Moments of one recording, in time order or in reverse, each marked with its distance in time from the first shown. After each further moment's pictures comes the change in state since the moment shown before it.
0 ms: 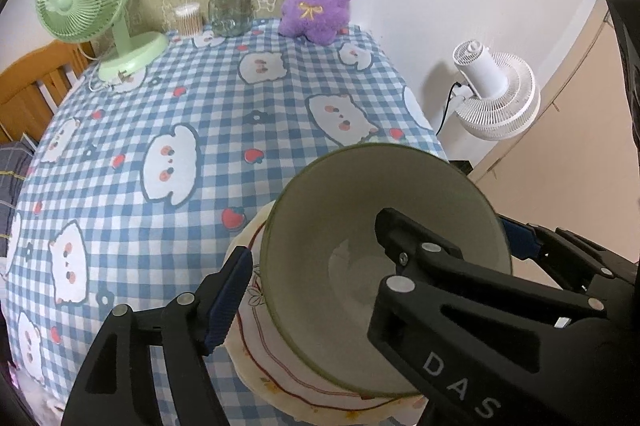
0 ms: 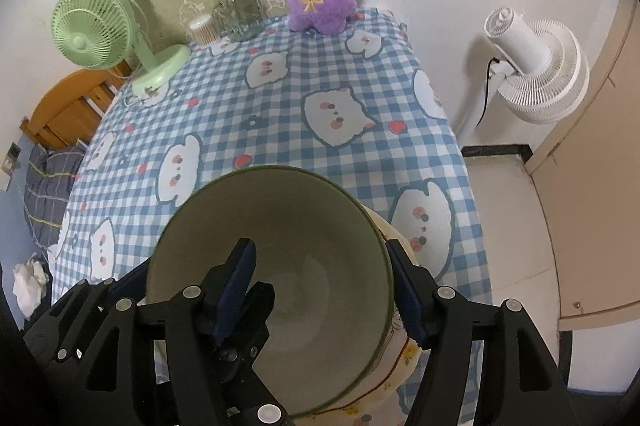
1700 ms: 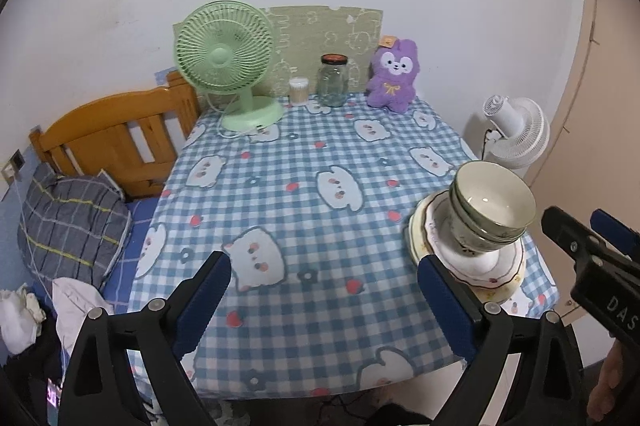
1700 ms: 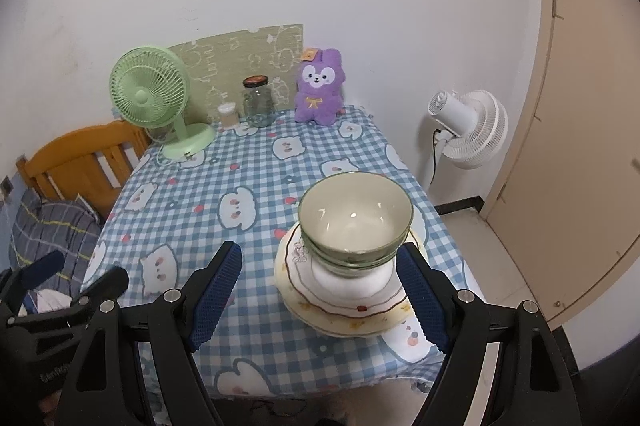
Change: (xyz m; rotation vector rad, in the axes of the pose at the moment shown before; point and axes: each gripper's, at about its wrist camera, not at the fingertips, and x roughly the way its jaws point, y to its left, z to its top) left arm -0.165 0.149 -0.087 0.051 -0.262 0.141; right arm -0.152 0.121 -0.115 0.056 -0.375 -0.163
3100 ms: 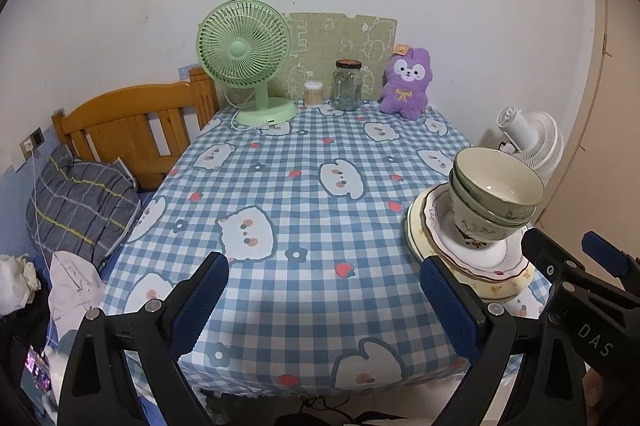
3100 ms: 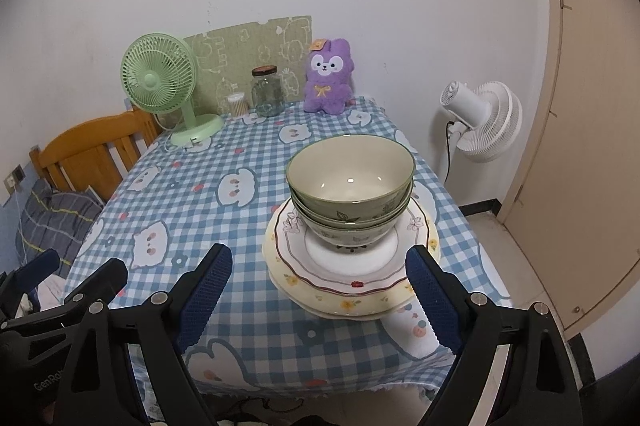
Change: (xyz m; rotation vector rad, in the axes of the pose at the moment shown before) left arm 0.006 -0.029 -0.052 -0.062 -0.084 0.064; right arm 0.026 -0.029 -0.055 -0.011 -0.044 0.069
